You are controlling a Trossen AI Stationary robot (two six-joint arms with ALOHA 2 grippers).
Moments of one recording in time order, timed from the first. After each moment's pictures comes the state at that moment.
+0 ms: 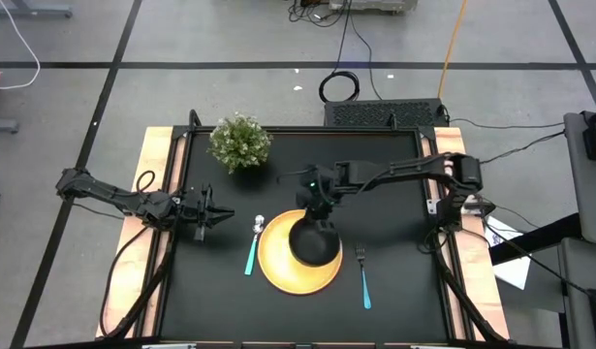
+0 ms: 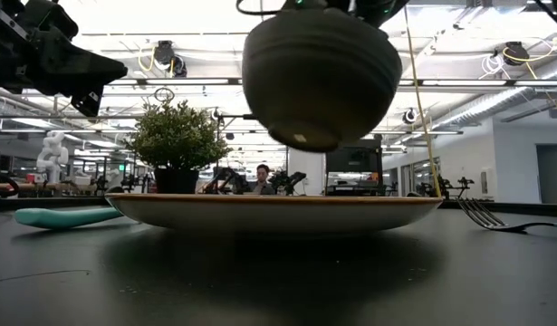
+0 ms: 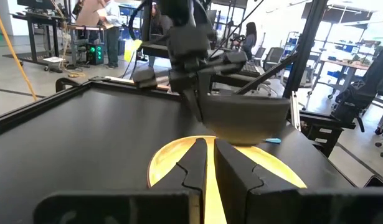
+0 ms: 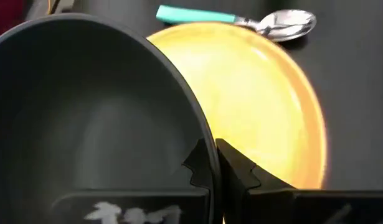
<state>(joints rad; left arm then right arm) -0.29 0.26 0.01 0.25 -0.29 -0.16 -0.11 1.81 1.32 -0.49 -0.47 -0.08</state>
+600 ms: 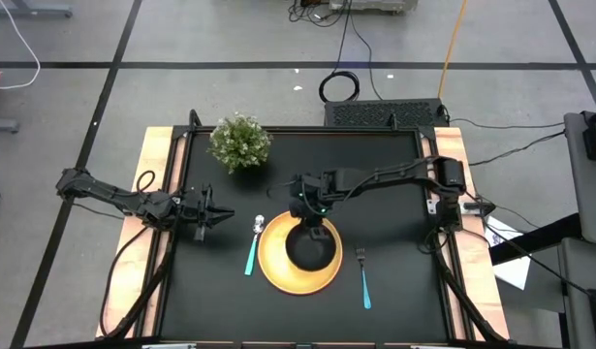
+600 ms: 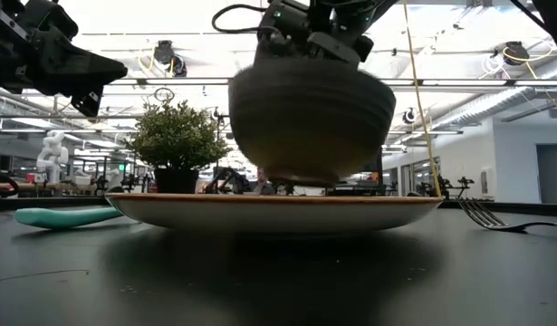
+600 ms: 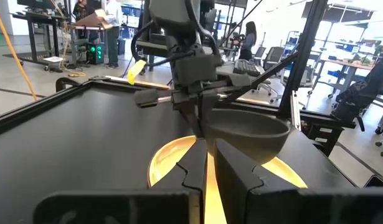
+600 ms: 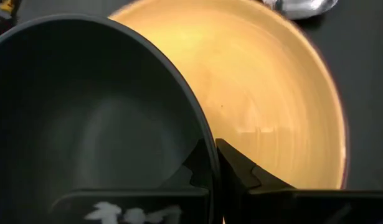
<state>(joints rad) -0.29 0.26 0.01 0.25 -0.29 -0.16 -0.07 1.93 1.41 -0.56 -0.41 -0.13</state>
